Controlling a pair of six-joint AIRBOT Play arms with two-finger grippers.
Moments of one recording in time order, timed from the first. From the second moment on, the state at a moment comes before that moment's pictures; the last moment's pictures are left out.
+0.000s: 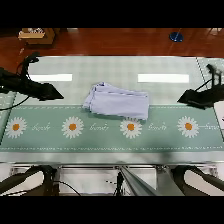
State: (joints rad) left arm 0.15 -1.23 1.12 0.93 -1.44 -1.16; right arm -0.32 -1.21 0.99 -1.18 1.24 1.37
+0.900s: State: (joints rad) left arm 0.15 -1.22 1.11 0.99 -1.44 -1.23; right arm 0.01 -1.48 0.90 -0.67 0.89 1.30
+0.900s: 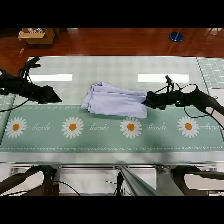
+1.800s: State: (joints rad) left arm 0.15 -1.22 1.11 0.99 -1.29 -1.17; right arm -0.90 -0.89 1.23 -1.69 1.76 1.56
